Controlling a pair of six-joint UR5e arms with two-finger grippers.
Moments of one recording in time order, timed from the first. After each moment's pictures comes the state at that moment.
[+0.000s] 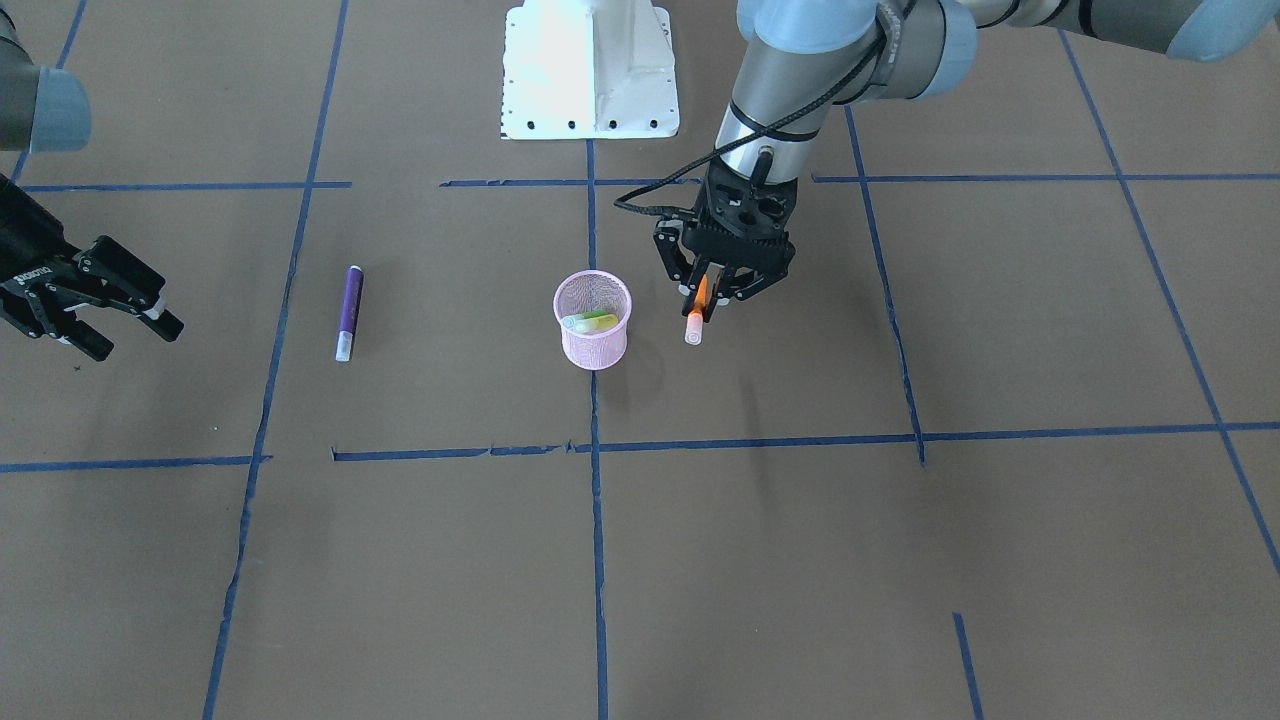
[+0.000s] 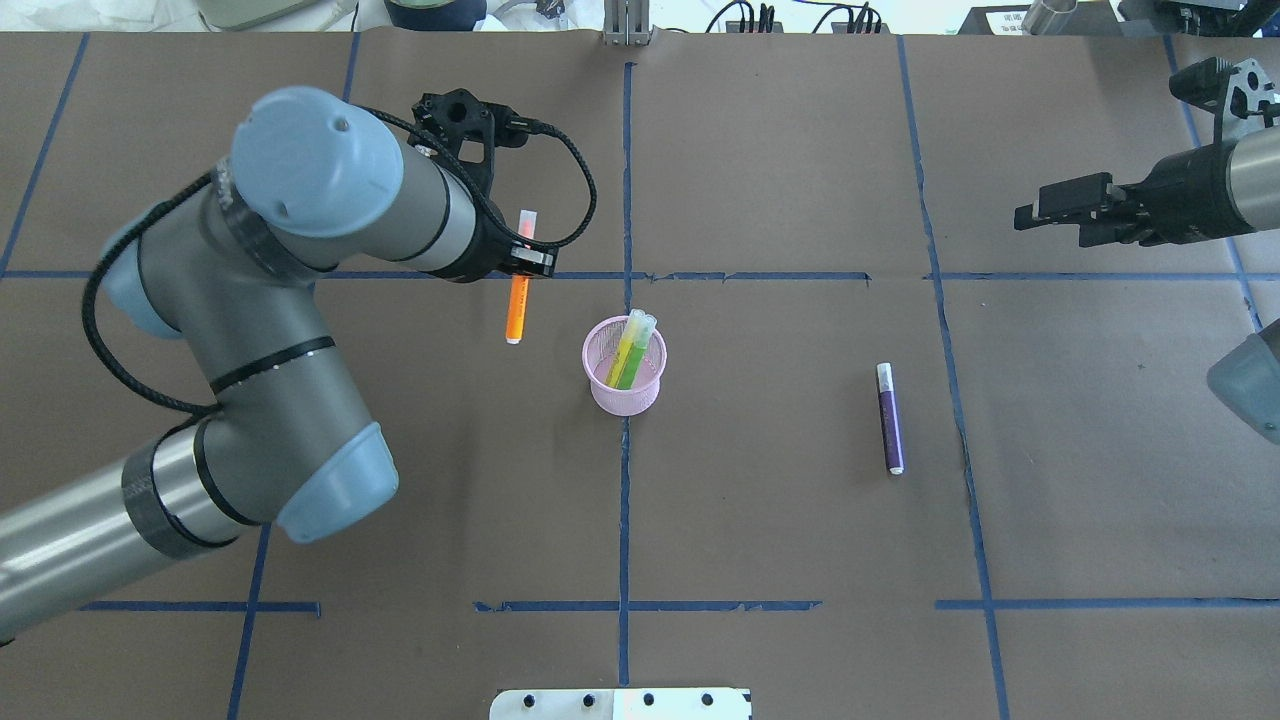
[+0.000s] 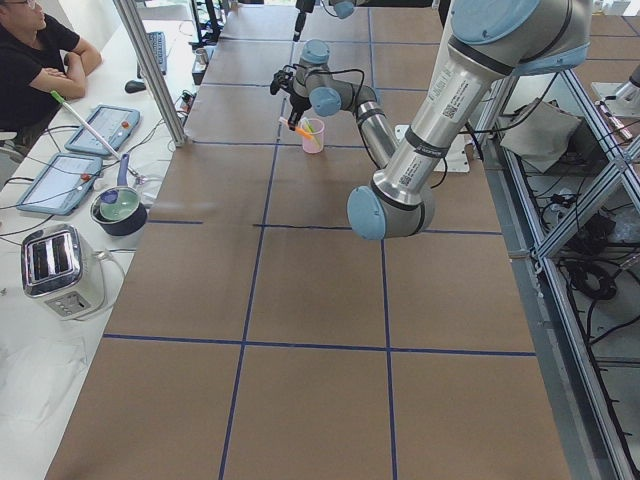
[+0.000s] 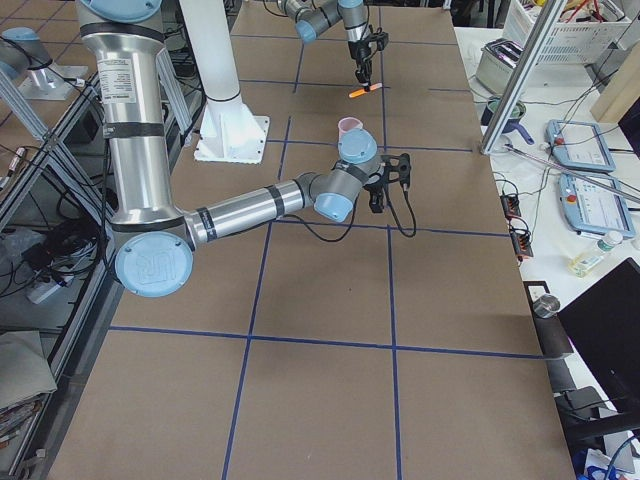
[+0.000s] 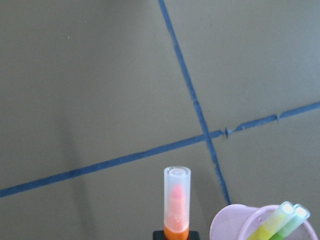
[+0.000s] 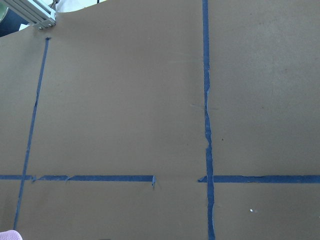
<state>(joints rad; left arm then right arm) -0.60 -2.22 -1.81 -1.77 -1.71 -0.98 1.07 -1.49 1.78 -0.80 2.24 1.10</state>
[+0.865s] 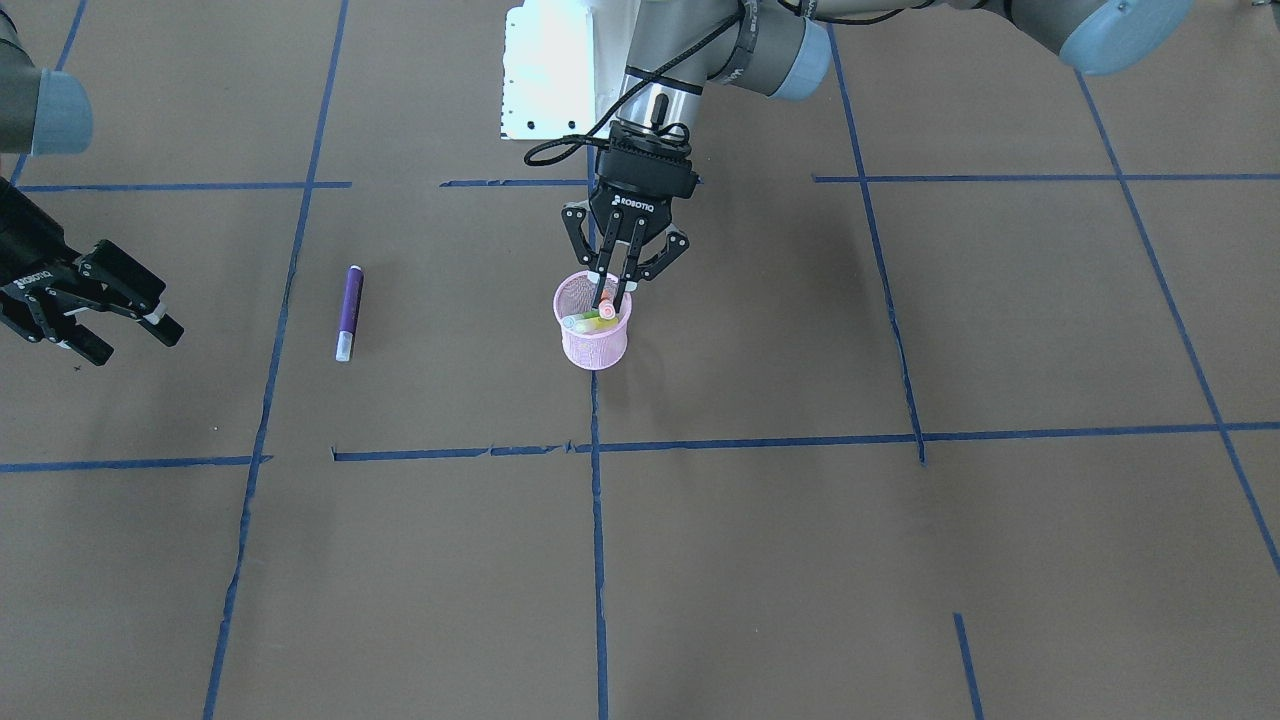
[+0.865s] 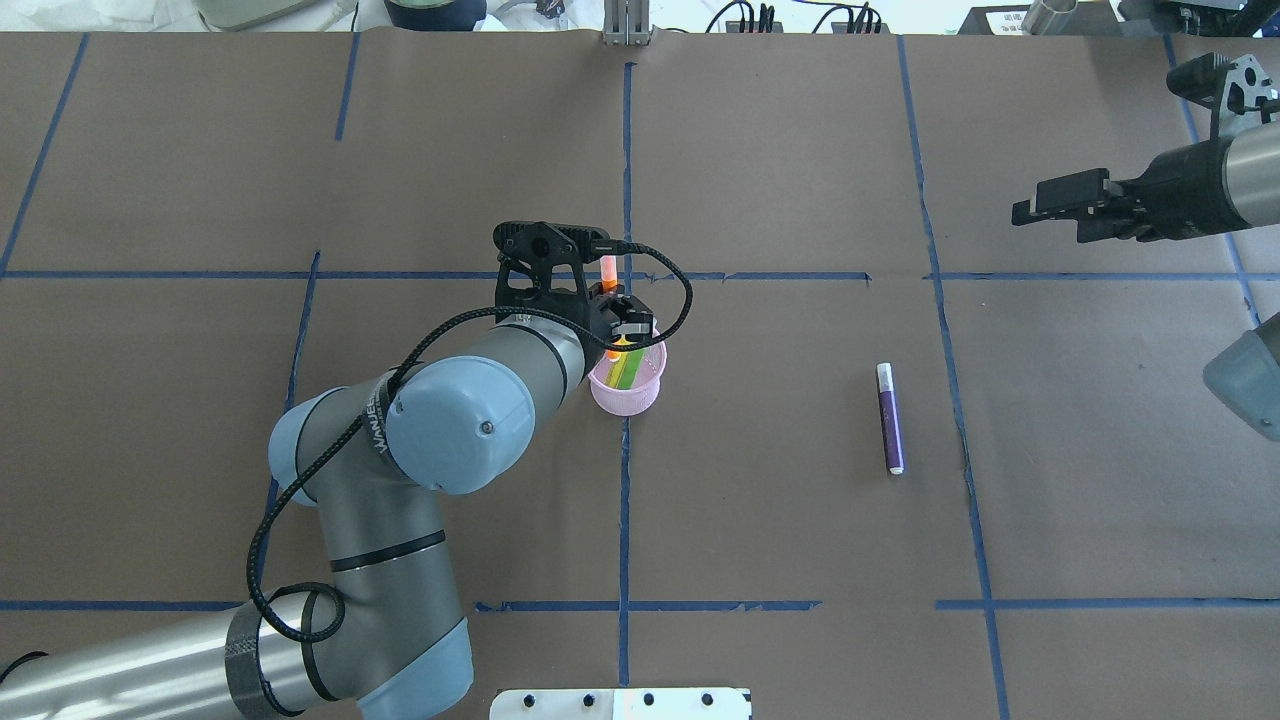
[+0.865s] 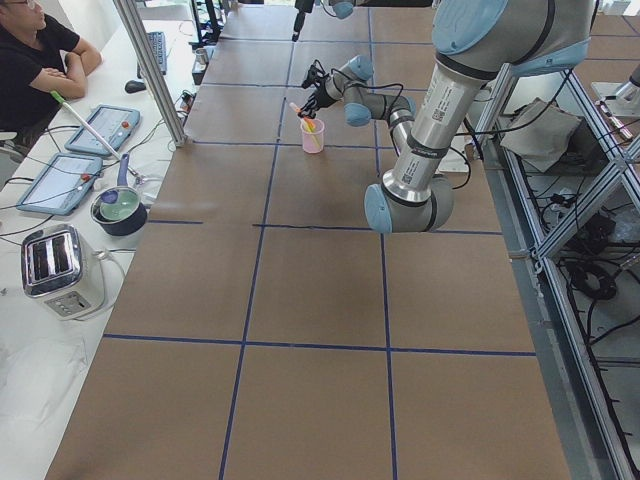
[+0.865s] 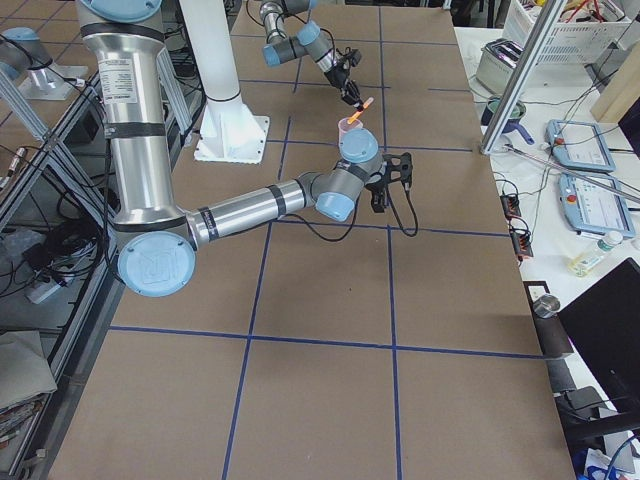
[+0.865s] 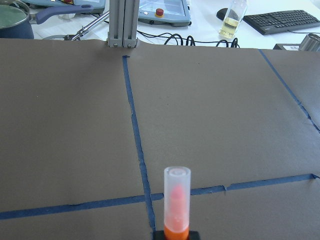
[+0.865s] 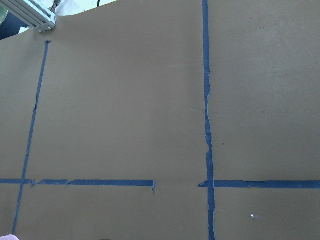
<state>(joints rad) -0.36 -2.23 -1.73 -1.99 -1.19 -1.15 1.07 -1.48 1.78 -0.80 2.22 1.10</state>
